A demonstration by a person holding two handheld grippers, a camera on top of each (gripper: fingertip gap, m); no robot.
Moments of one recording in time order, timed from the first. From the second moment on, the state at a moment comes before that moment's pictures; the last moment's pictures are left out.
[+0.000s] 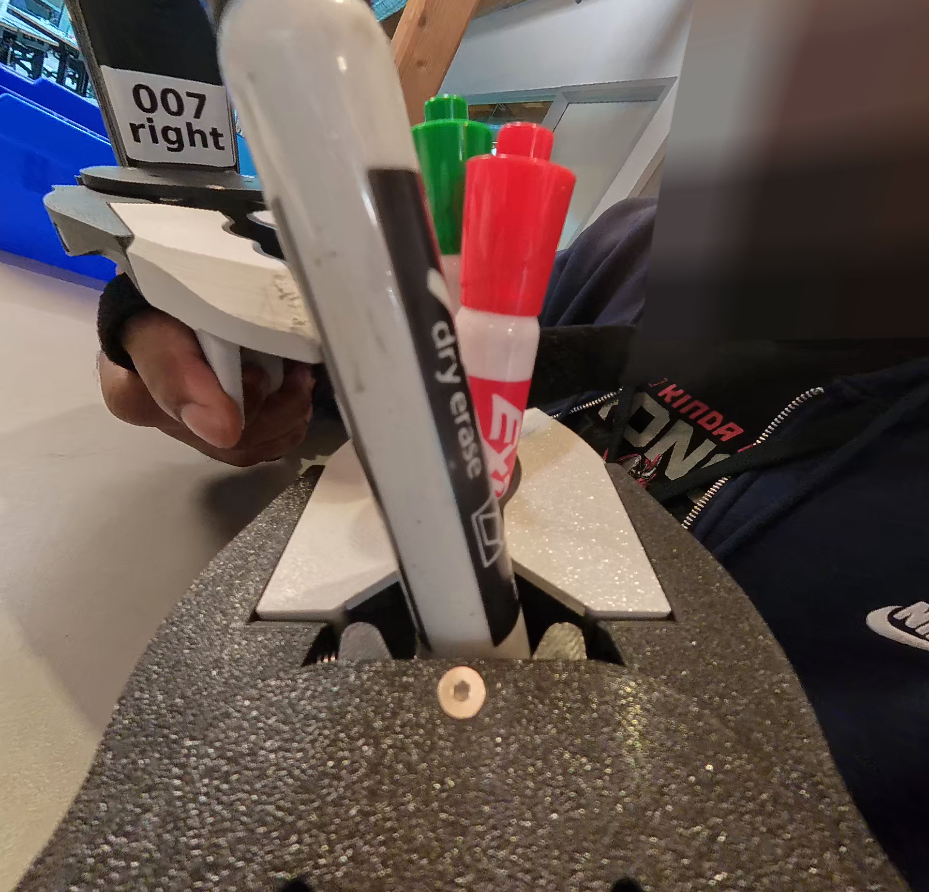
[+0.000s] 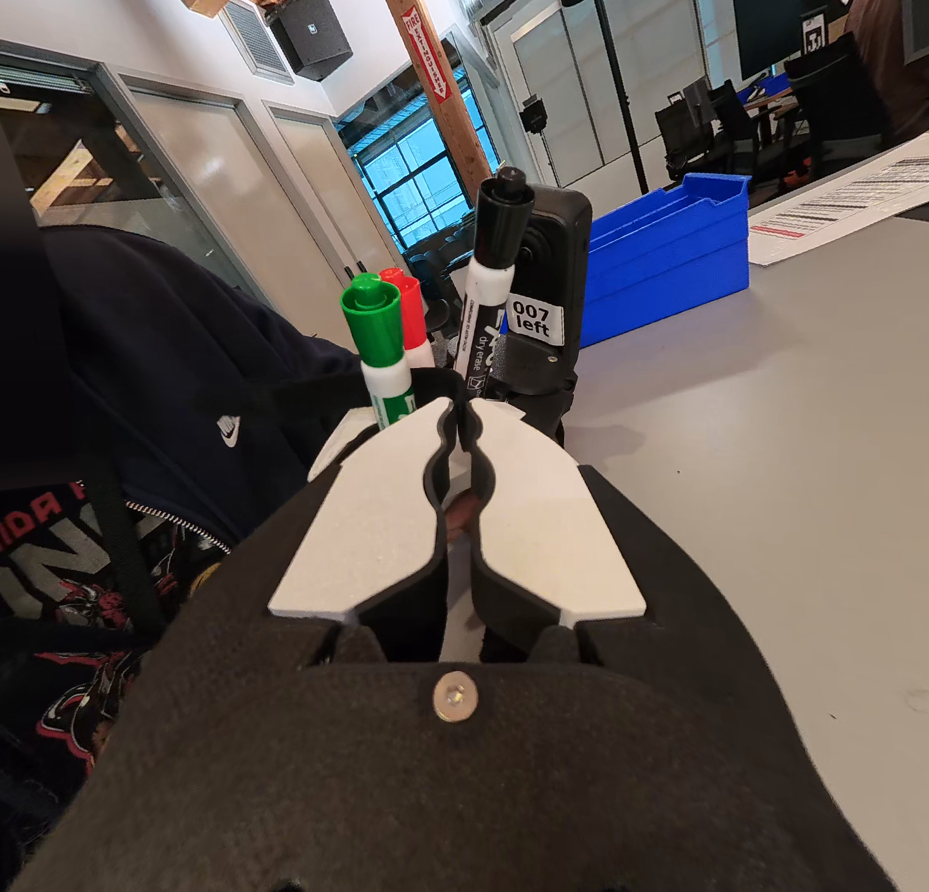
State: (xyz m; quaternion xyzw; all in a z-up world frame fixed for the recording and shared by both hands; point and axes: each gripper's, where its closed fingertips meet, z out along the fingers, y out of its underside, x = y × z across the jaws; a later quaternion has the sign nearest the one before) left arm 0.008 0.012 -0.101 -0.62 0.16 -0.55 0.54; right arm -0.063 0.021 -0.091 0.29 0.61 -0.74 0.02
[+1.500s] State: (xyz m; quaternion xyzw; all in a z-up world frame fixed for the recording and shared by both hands) left arm 0.017 0.015 -0.111 -0.66 0.18 -0.51 0.53; right arm -0.053 0.012 -0.097 0.27 0.64 -0.72 0.04
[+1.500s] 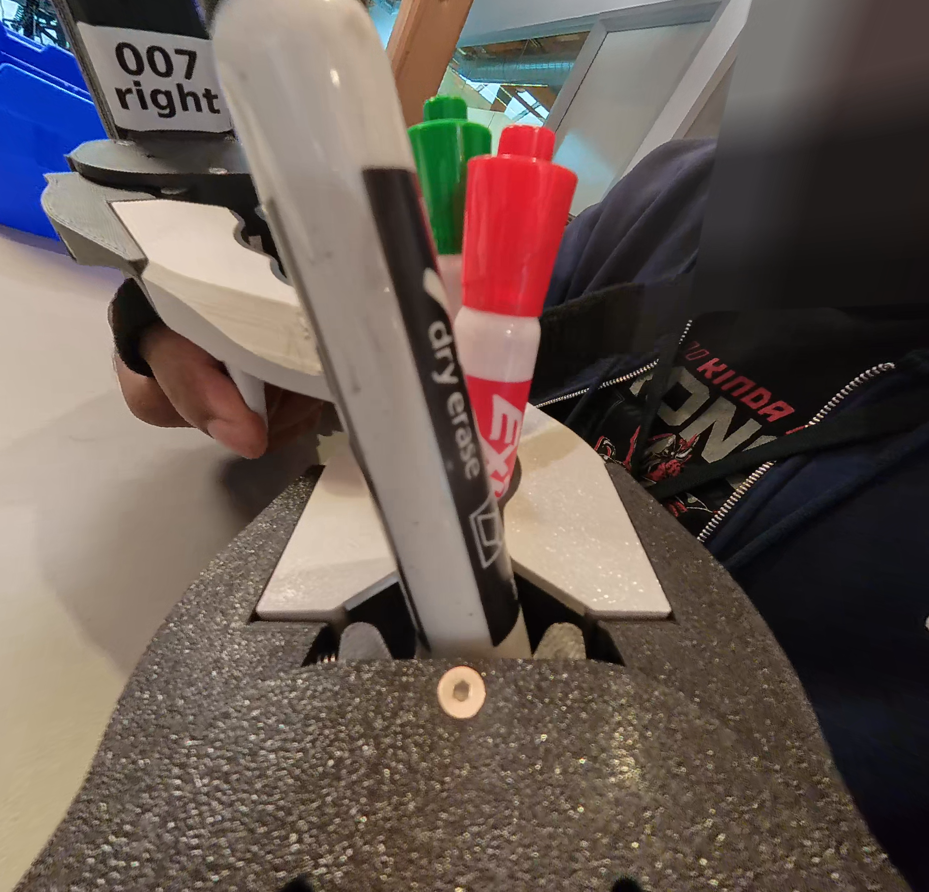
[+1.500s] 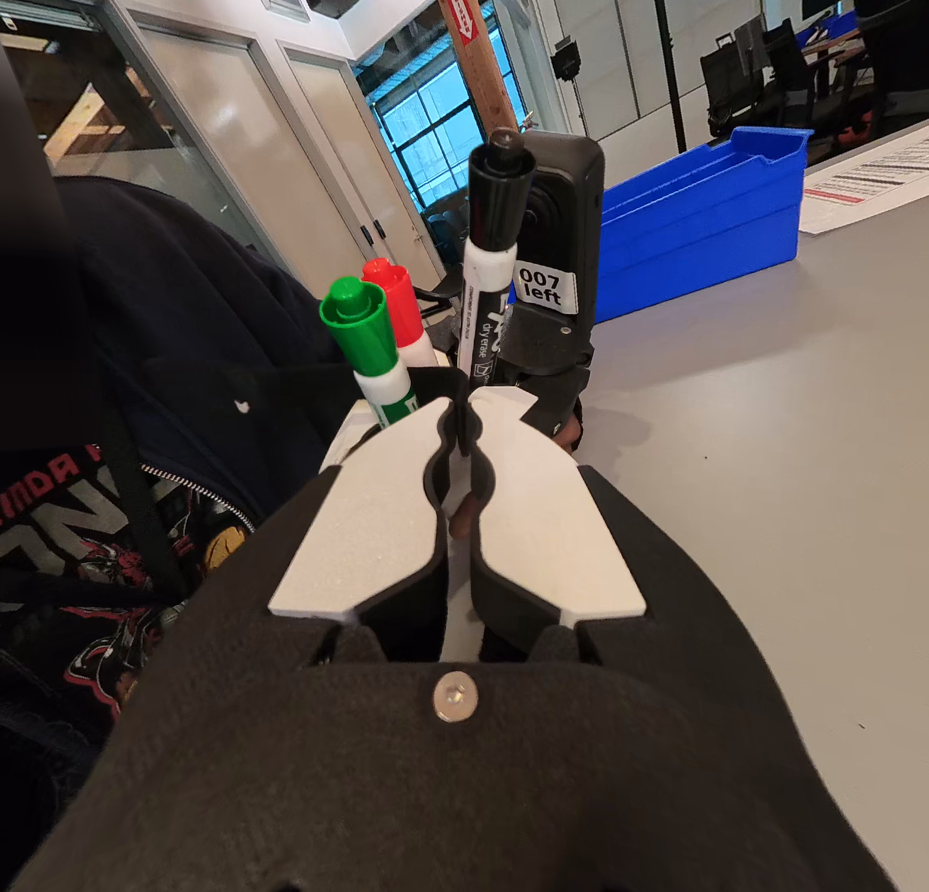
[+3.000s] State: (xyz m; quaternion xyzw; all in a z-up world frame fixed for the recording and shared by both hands) left arm 0.005 0.027 -0.109 -0.67 0.13 -0.48 0.55; right arm -0.041 0.029 -0.075 0.20 0.59 -0.78 0.00
